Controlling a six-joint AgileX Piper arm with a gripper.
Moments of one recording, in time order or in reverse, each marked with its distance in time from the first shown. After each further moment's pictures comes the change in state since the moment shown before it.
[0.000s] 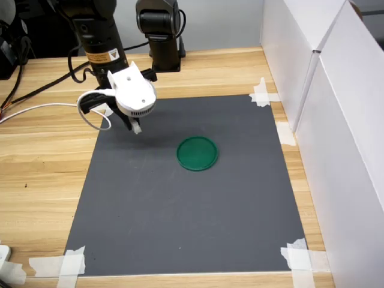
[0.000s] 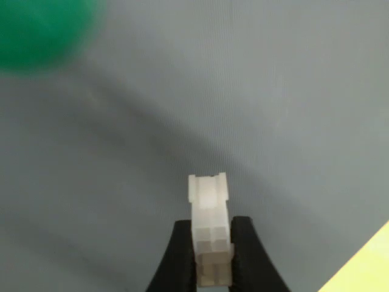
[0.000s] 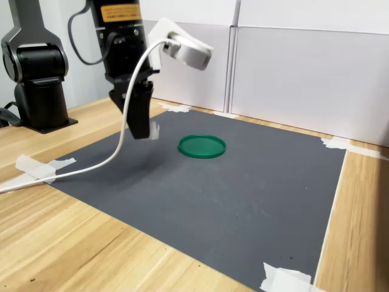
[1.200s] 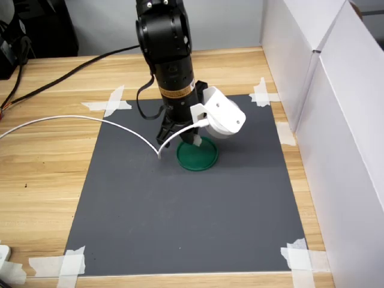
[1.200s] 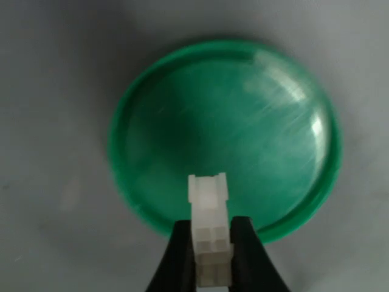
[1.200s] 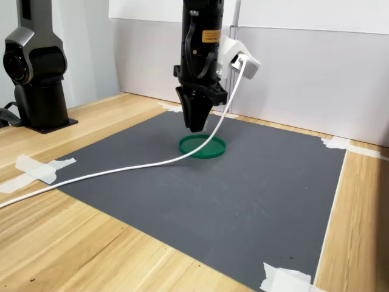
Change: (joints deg) arm 20.8 14.9 -8.5 -3.8 3.6 2.3
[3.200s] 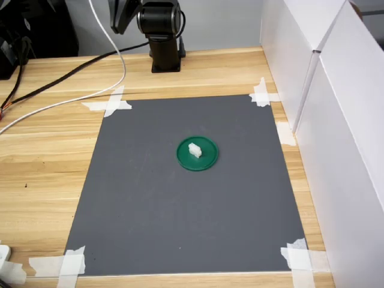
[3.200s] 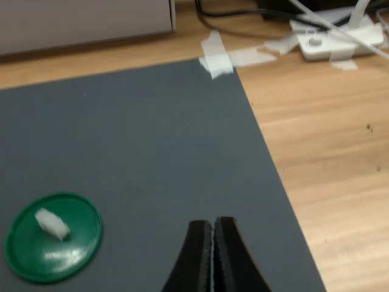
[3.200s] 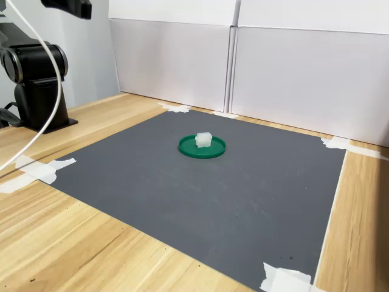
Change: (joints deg) arm -19.6 -85.9 47.9 -8.2 -30.1 54.7
